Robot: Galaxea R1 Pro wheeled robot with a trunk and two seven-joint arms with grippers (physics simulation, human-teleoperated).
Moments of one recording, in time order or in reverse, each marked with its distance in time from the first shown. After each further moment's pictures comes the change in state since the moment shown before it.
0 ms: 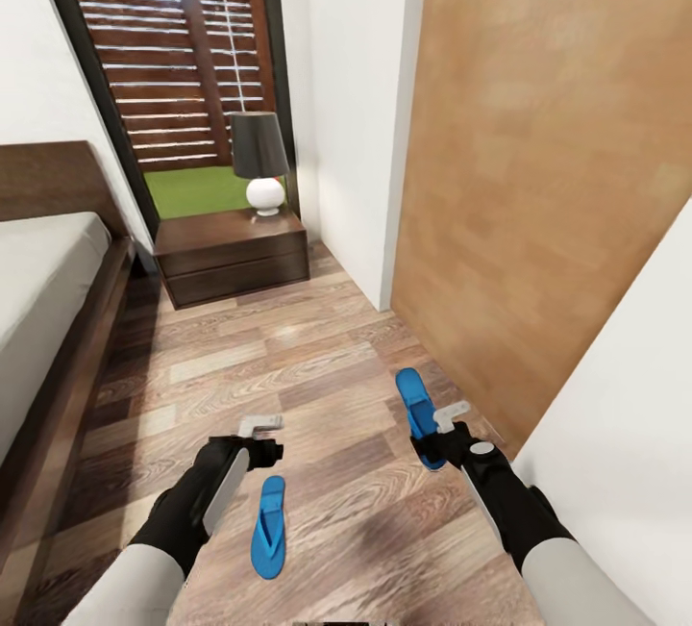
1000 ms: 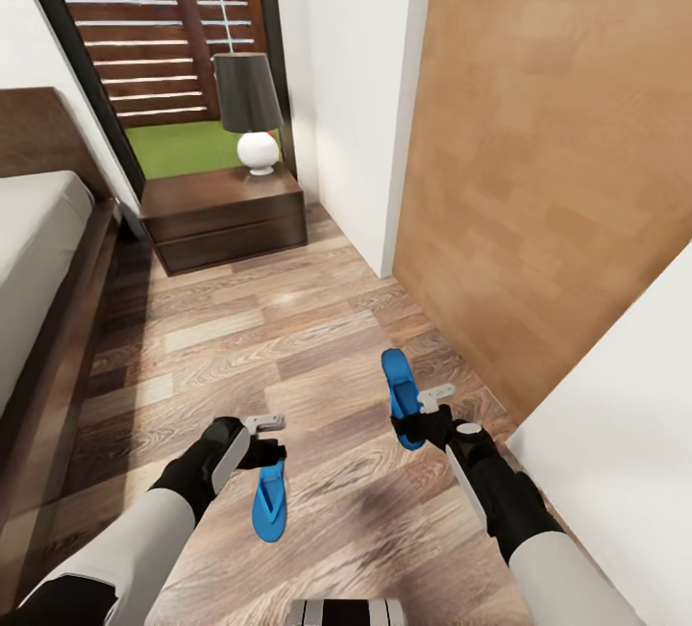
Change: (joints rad) left arm -0.192 0.006 -0.002 0.352 0.048 0.038 -0.101; right arm -0.001 0.035 0.054 -0.154 -0.126 0.111 -0.008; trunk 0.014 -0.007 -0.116
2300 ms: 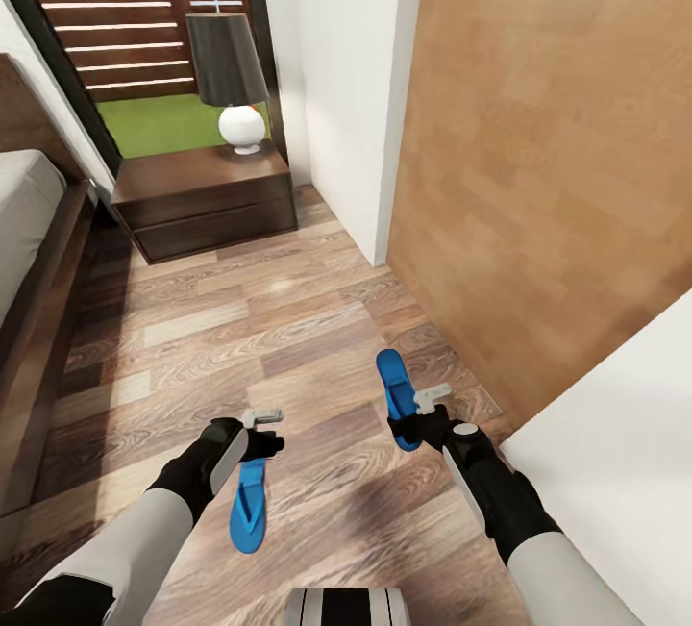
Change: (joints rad) left arm 0.000 0.008 -0.009 0.000 -0.006 -0.110 0.003; right arm 0.000 0.000 0.027 -0.003 0.004 0.002 0.003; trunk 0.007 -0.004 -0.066
